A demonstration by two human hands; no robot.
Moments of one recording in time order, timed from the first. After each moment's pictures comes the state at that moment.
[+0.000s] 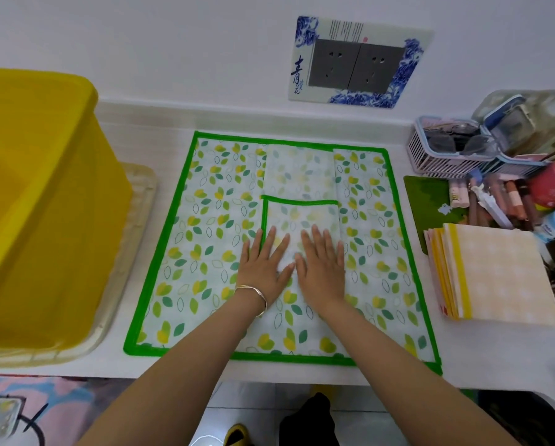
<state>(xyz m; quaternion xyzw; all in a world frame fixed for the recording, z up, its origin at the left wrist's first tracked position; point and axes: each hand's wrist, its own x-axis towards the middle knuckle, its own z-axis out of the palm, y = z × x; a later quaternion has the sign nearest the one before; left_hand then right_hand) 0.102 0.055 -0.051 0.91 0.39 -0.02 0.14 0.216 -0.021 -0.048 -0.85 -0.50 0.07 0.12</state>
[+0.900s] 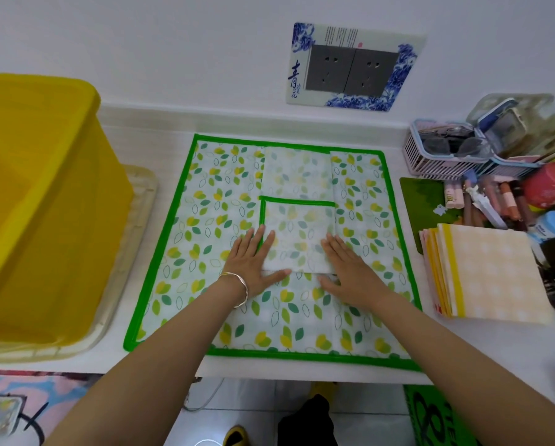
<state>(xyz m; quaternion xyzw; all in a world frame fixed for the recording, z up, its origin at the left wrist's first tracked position) 0.084 0.077 -0.043 0.91 0.36 -0.07 0.19 0.281 -0.061 -0.019 -0.76 -0.61 0.22 0.03</state>
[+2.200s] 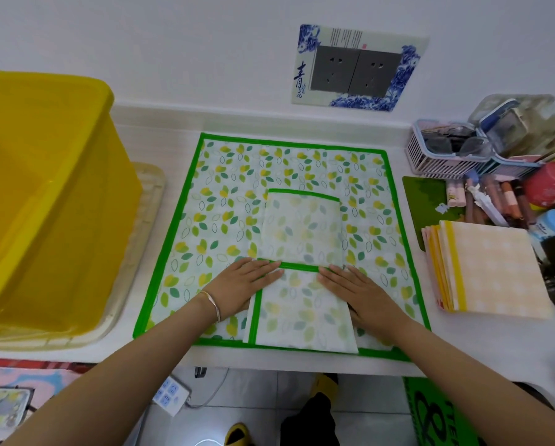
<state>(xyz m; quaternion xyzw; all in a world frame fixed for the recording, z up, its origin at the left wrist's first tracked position) 0.026 0.072 -0.052 1.00 0.06 0.01 0.01 0.283 -0.115 -0.045 -0.65 -0.75 0.10 0.07</state>
